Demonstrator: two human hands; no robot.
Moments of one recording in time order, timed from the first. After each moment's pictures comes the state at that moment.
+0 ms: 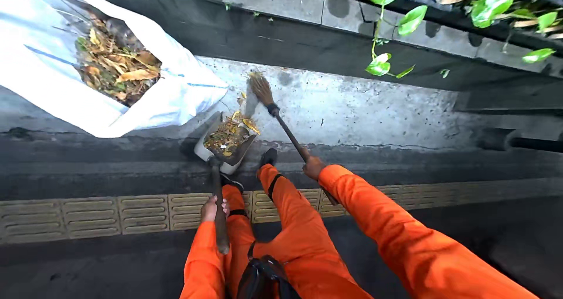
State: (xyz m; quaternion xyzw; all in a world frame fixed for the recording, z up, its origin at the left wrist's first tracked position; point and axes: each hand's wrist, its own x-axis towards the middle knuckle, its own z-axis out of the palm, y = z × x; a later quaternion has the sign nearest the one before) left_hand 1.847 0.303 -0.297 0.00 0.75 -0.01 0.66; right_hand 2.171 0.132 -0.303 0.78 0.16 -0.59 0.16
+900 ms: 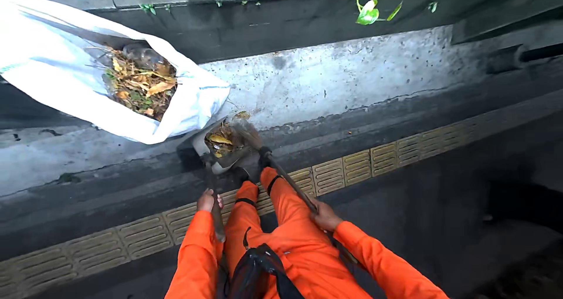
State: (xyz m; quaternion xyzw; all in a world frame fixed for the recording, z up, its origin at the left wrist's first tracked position) left_hand 1.733 0.430 -0.286 0.25 0.74 -0.15 0.61; right_hand 1.872 0.086 -0.193 0.76 -0.05 -0.64 -0.10
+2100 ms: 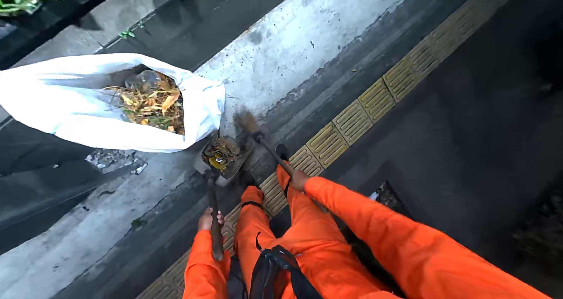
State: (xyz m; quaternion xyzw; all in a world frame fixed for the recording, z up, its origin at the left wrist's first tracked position) left_hand 1.582 0.607 -0.304 0.29 0.69 -0.23 0.62; right_hand 1.729 0.278 -0.265 0.75 -0.06 -0.65 -0.11
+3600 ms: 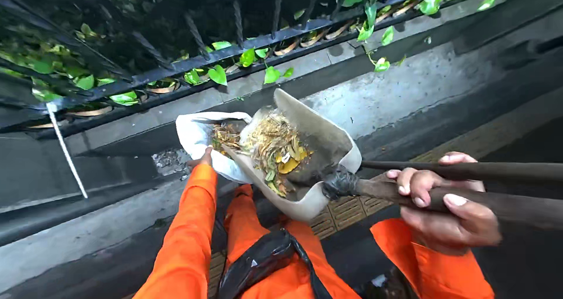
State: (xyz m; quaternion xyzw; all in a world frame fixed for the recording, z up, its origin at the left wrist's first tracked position) left_hand 1.861 0.833 -0.244 0.56 0.71 -0.05 0.42; right_hand 1.923 0.396 0.066 0.55 0.16 -0.02 -0.82
